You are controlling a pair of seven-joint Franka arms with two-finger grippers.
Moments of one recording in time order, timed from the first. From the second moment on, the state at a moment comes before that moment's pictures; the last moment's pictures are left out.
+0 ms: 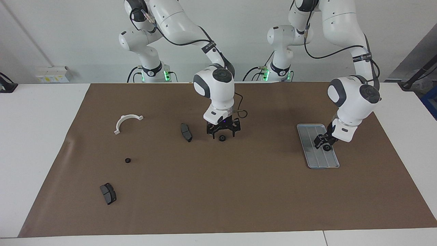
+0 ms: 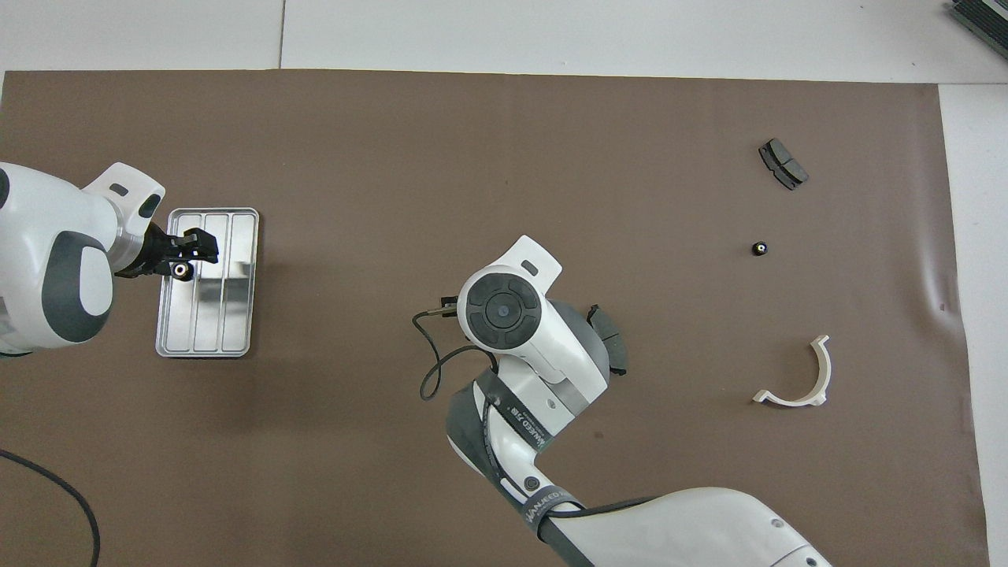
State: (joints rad) left arm 0.00 0.25 0.06 -2.01 -0.07 2.29 -0.11; right arm 0.69 0.47 -0.04 -1.78 -0.07 2.38 0.65
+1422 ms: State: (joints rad) left arm 0.03 0.25 0.05 -2.14 -0.07 2.54 -0.33; right arm 0.70 0.50 -0.04 -1.77 -0.07 2.37 0.65
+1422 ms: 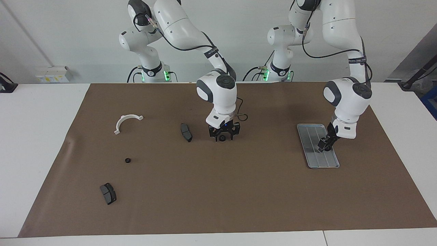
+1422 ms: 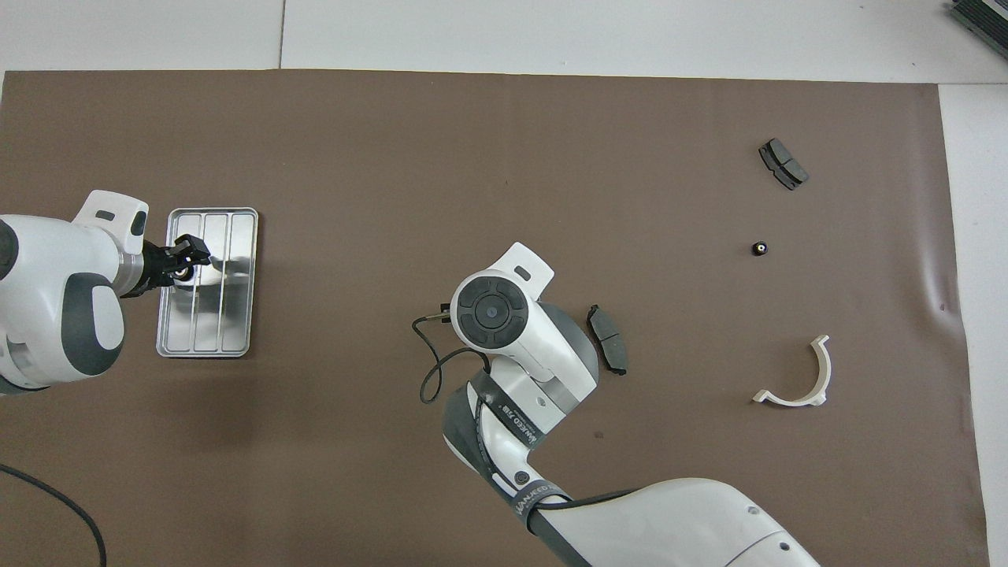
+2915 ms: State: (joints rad) left arm 0.03 0.25 0.05 -2.15 -0.07 2.55 -0.33; right arm 0.65 0.43 -0.05 -1.77 -0.07 2.29 0.63
